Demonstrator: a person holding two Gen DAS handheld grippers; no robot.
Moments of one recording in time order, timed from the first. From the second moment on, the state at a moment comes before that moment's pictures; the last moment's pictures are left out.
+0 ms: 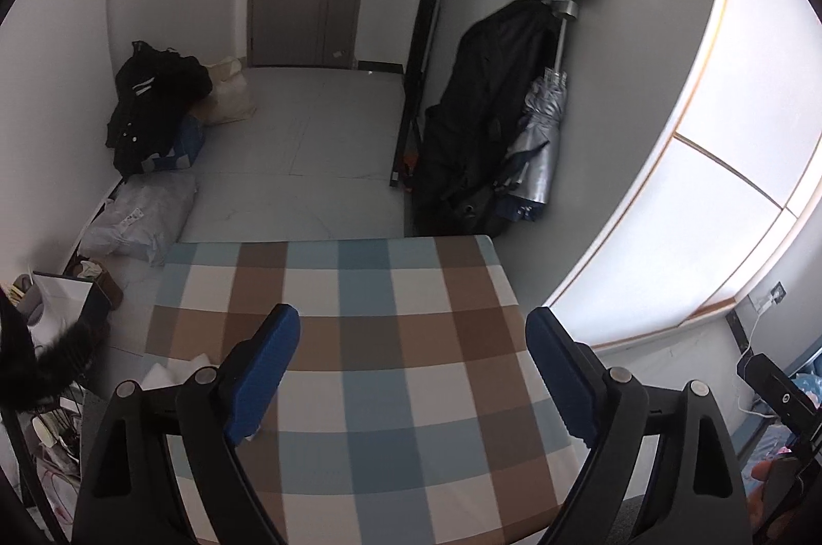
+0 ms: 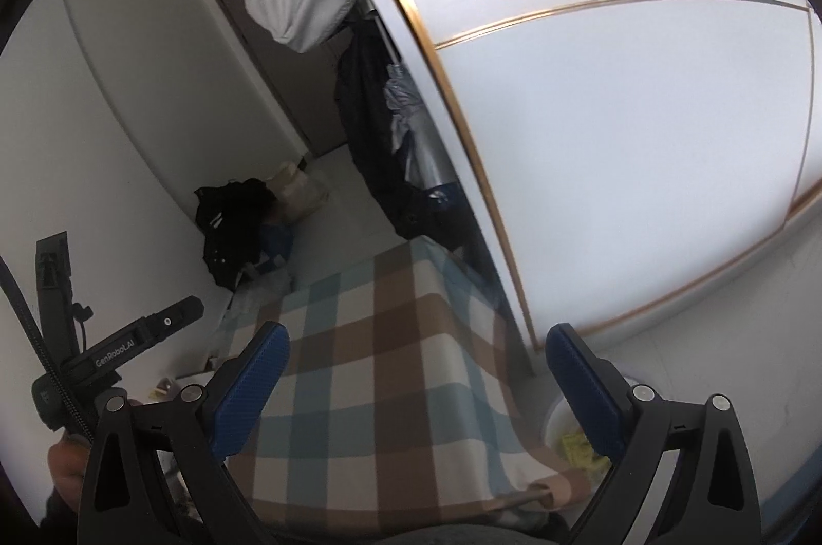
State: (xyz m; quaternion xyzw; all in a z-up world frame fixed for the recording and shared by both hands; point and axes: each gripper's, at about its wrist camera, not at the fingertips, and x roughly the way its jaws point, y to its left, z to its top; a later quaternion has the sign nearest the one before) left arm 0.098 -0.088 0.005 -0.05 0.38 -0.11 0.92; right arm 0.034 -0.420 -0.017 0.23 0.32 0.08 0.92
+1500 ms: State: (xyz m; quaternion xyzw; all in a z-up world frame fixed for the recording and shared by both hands) left arm 0.148 0.207 -0.091 -0.32 0.48 0.10 0.81; right arm 0.201 -0.010 -0.160 -0.08 0.54 0.28 0.79
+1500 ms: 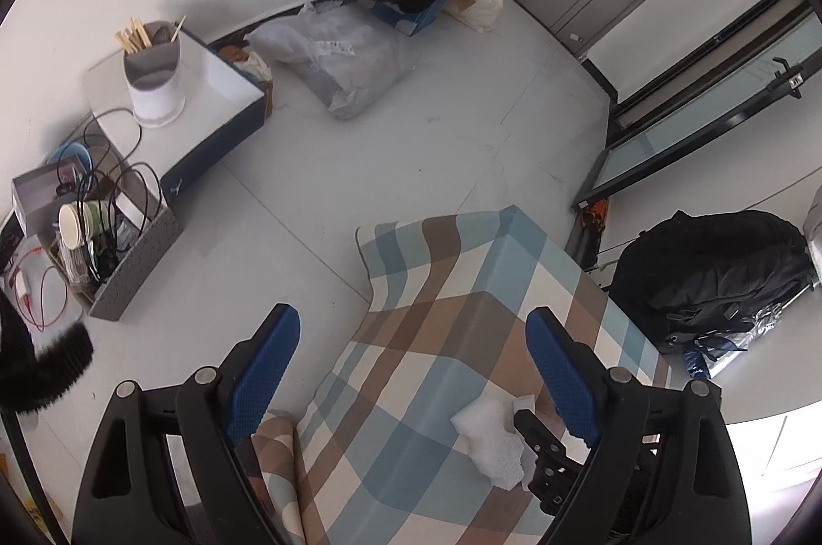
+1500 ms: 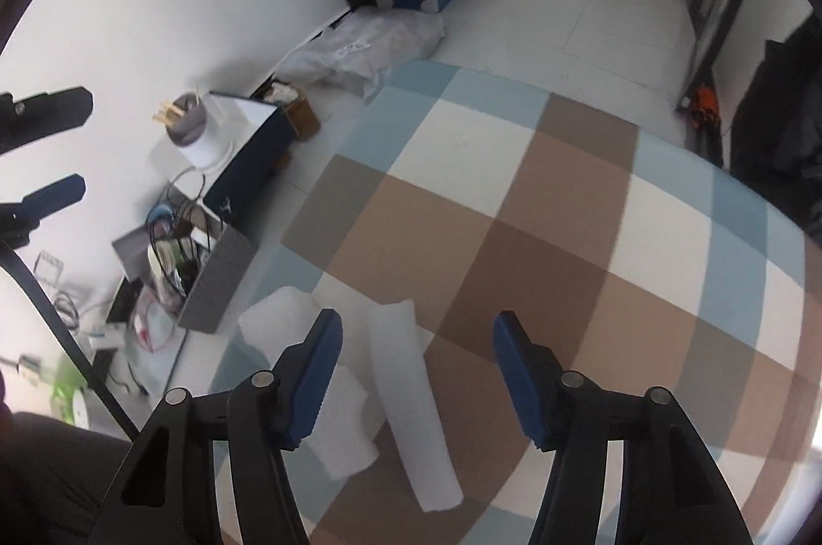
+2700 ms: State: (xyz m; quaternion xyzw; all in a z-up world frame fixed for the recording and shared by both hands) left arm 0.180 0.104 -0.146 -0.18 0.62 0.02 0.76; right arm 0.139 -0.150 -0.111 0.03 0.47 0.30 0.83
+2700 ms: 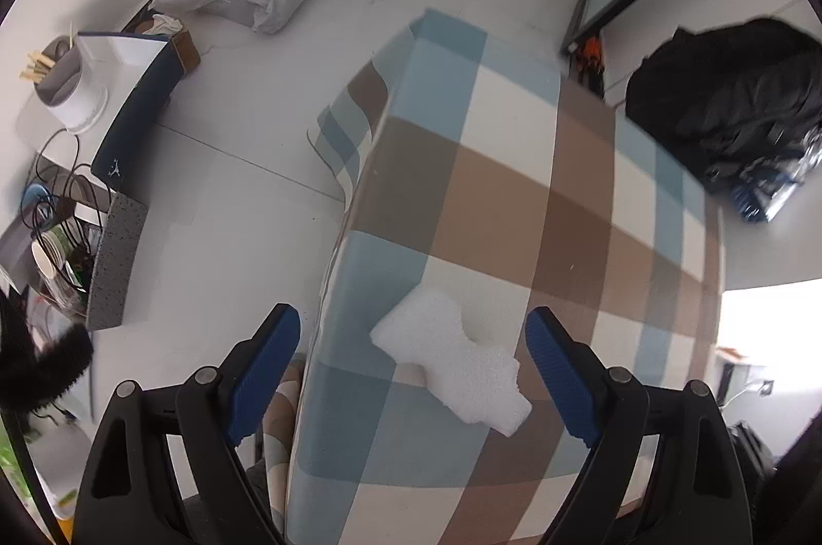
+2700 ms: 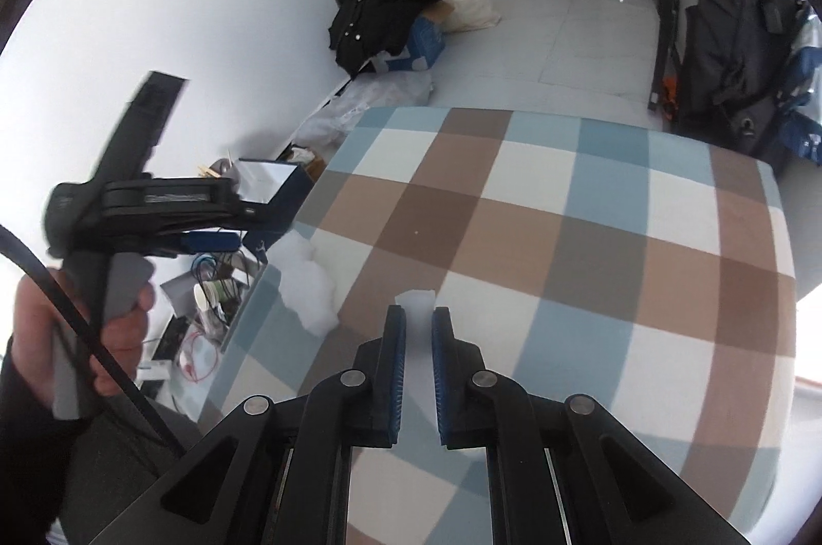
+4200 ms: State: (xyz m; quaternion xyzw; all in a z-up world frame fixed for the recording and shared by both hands) left arm 0.150 -0.063 -0.067 -0.06 0.55 -0.12 0.83; right arm 0.054 -0.340 -0.022 0.13 0.33 0.24 0.90
